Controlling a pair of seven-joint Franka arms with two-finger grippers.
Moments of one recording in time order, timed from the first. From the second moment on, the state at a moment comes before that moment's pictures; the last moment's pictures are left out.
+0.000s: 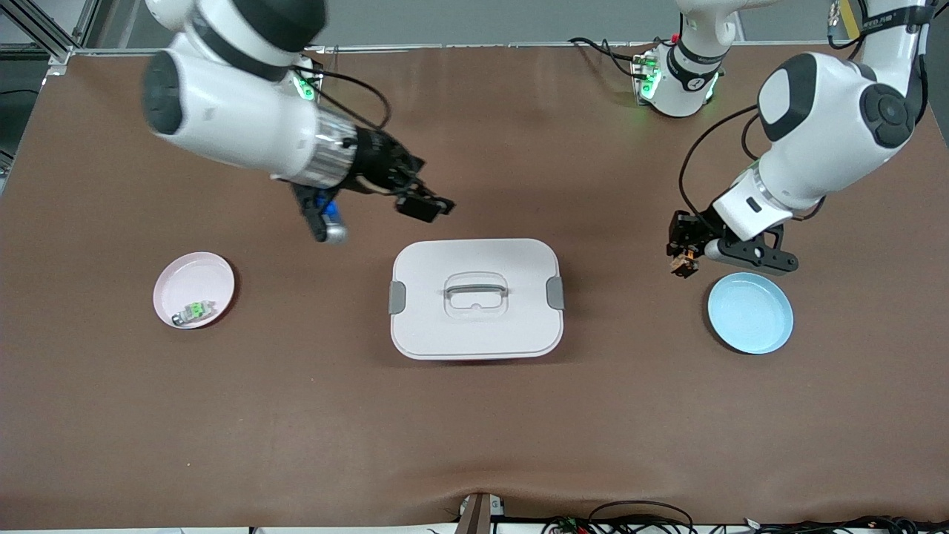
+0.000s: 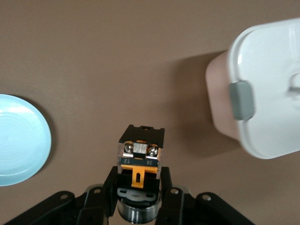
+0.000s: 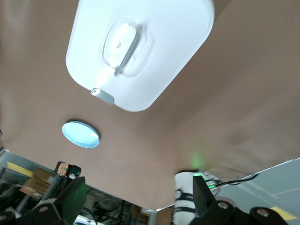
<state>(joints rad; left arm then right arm) 0.18 0.05 -0.40 -2.02 -0.20 2.14 0.11 0.48 0.27 -0.02 -1.38 0.66 1.72 1.28</state>
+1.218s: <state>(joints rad) 0.48 0.40 -0.40 -2.01 0.14 2.35 1.05 0.13 -0.01 -0.02 -1.76 0.22 1.63 0.24</state>
